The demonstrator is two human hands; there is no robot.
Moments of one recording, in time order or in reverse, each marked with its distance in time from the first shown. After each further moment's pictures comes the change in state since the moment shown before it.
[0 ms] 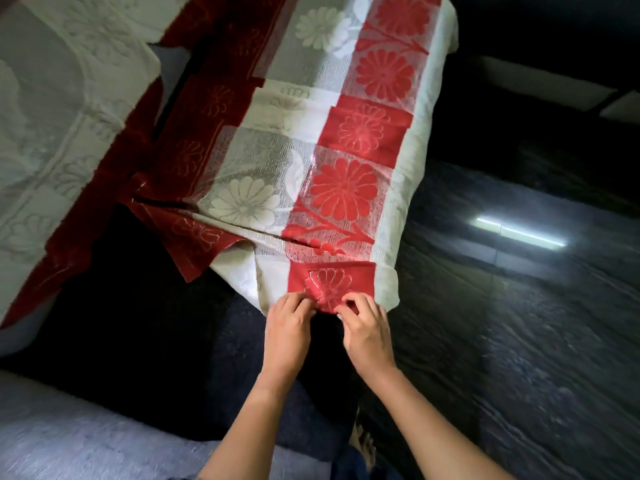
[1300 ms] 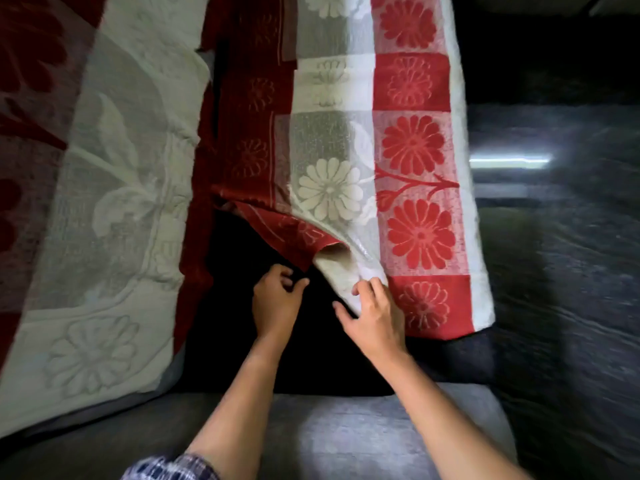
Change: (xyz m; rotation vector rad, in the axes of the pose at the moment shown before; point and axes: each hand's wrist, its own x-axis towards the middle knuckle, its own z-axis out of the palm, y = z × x) left_hand 0.021 -0.182 -0.141 -0.235 -0.171 -0.406; right_hand 0.007 -0.229 0.069 0.007 -0.030 0.453
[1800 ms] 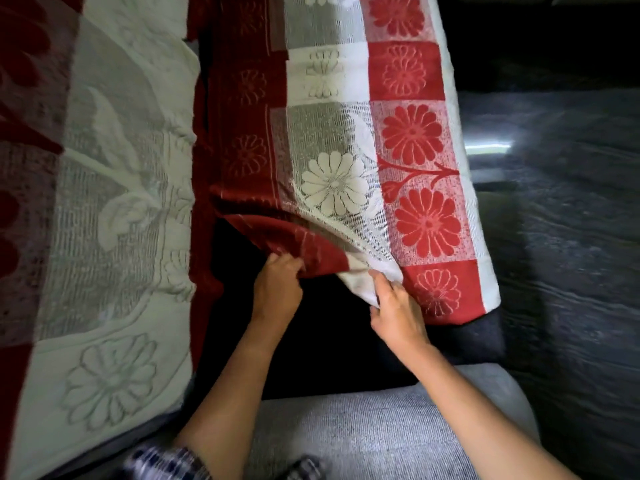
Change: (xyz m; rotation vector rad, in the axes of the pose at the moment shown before) left_hand 0.037 -0.010 -0.033 0.389 -0.205 0.513; right_hand 0.000 -0.011 0.007 -0.058 -0.142 0.183
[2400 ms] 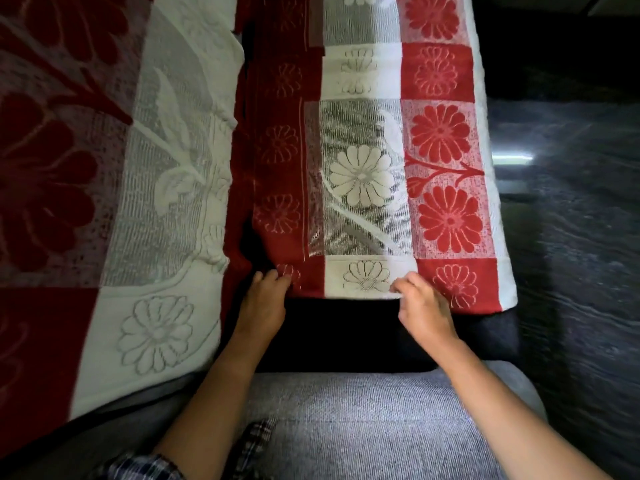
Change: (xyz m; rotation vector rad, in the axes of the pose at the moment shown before) left_hand -0.058 -0.048 -0.022 0.113 -0.105 -0.013; right_hand -0.015 0.003 -0.013 -0.057 -0.005 -0.124
